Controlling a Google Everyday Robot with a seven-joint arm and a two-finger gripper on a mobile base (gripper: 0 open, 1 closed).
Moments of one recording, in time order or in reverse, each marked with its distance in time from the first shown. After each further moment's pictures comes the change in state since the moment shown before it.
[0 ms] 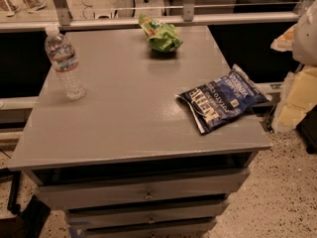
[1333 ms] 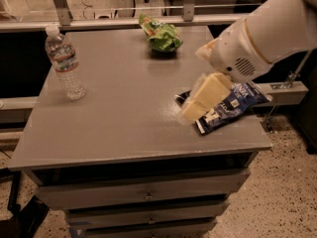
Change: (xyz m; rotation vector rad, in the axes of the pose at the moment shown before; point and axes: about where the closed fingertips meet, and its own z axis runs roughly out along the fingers) arm -0.143 0.018 0.050 -0.108 -0.466 0.060
